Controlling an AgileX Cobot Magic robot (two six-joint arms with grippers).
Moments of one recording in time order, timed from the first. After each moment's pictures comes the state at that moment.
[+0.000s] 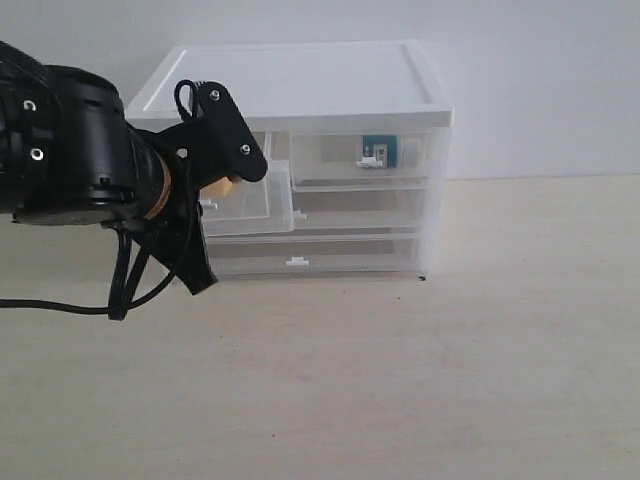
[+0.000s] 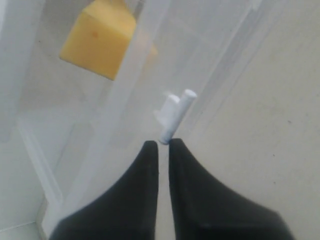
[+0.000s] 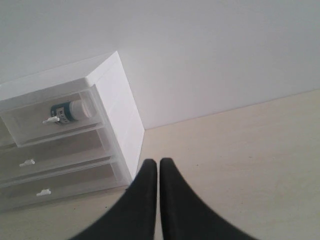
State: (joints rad) left arm -0.72 1.65 -1.10 1.01 0.70 -0.37; right arm 0.11 0.13 -0.01 0.06 -0.03 0.21
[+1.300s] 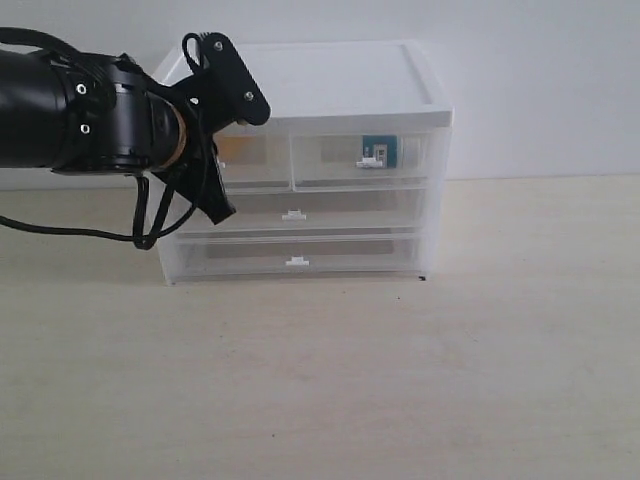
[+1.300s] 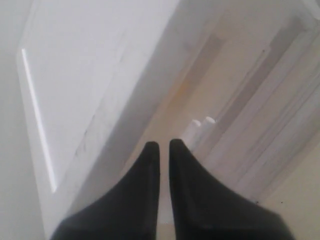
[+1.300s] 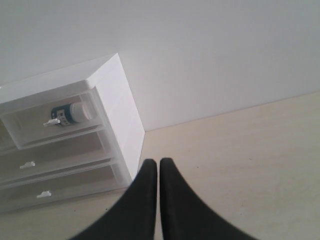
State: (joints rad) left arm -0.59 1.78 -1.25 1.25 0.53 -0.53; right arm 0.11 0.13 -0.01 0.06 -0.03 0.21
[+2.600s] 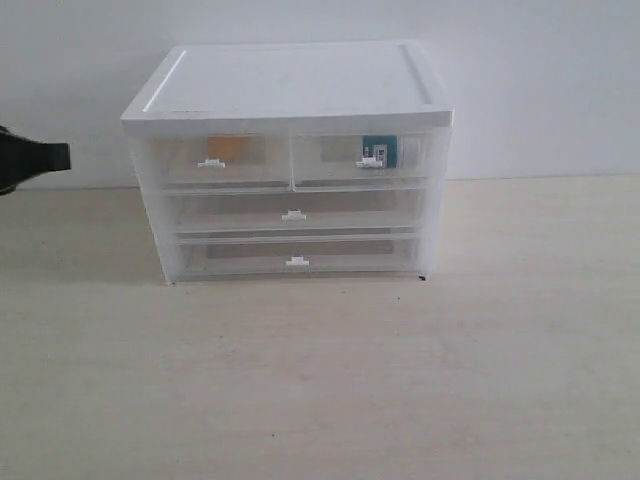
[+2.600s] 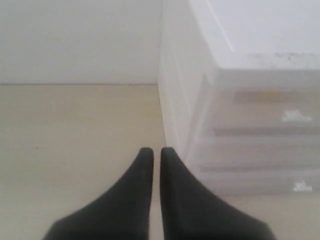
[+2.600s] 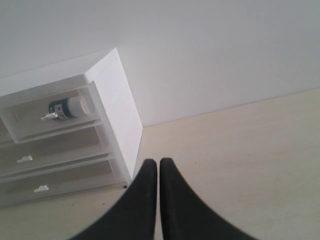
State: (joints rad) left arm -0.12 1.33 -0.77 0.16 -0.04 -0.25; right arm 0.11 0.13 -0.01 0.06 -0.02 0.20
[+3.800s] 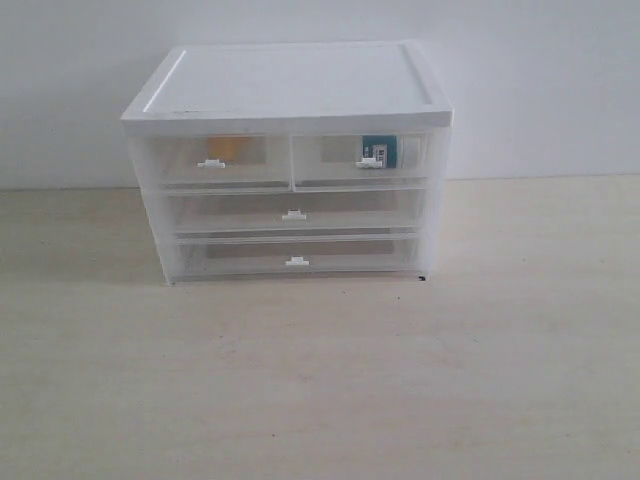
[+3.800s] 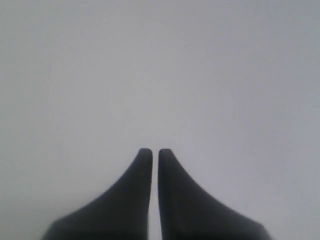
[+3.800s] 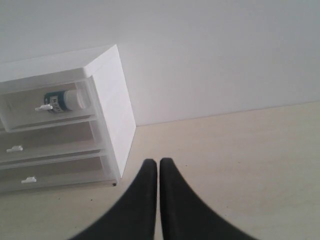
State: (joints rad) left arm -0.05 0.41 -0.32 0.15 -0.40 -0.42; right arm 0.11 0.13 -0.01 0.06 -0.02 0.10
